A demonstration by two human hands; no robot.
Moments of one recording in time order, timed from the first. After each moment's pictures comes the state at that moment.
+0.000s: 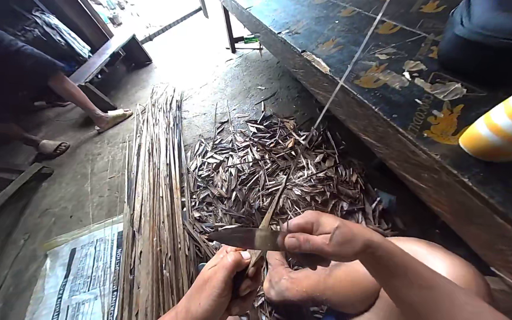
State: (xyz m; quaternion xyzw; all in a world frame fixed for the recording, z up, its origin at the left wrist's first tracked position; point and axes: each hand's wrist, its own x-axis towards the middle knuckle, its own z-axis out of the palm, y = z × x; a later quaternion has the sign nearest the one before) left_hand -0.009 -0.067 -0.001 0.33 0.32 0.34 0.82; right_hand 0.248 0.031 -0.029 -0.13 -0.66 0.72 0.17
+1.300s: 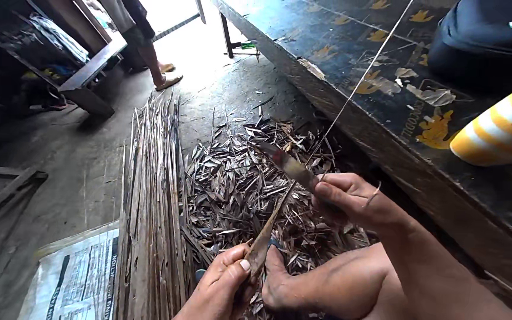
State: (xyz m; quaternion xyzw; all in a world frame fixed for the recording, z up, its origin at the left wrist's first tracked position) left_hand -0.011 -0.070 -0.005 0.44 0.38 0.34 0.74; right_hand 0.287 0.057 -0.004 -0.29 -0.64 0.63 0.33
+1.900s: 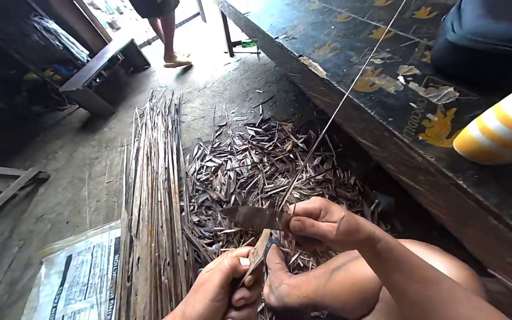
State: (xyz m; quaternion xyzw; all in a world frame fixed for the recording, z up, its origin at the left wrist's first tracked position) left_hand -0.010 -0.064 0.003 0.26 0.26 0.32 0.87; right_hand 0.252 0.043 -0.033 -0.14 -0.67 0.67 0.28
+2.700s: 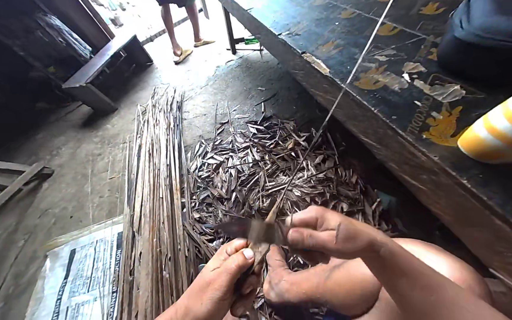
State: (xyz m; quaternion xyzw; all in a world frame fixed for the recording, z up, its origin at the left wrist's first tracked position) left_hand -0.011 -0.064 -0.005 0.36 0.31 0.35 0.81; right_hand 0.250 0.033 -0.028 -0.14 -0.66 0.71 0.20
